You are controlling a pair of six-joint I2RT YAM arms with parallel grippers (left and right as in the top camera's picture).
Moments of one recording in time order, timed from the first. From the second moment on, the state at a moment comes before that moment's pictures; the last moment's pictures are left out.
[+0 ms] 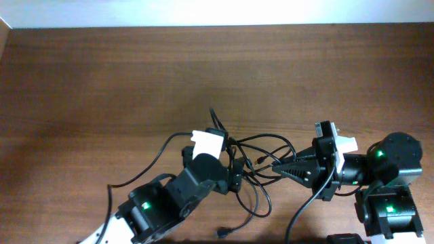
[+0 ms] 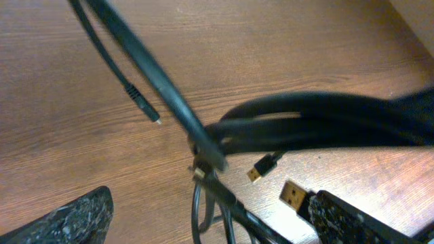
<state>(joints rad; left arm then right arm) -0.93 0.99 0.89 -0.59 -0.26 -0.56 0.04 0.76 0.71 -0.04 -1.47 0.26</state>
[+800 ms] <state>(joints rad) -0.93 1.04 0.89 -0.49 -0.25 -0.51 0.04 0.76 0.71 -0.03 -1.52 0.29</state>
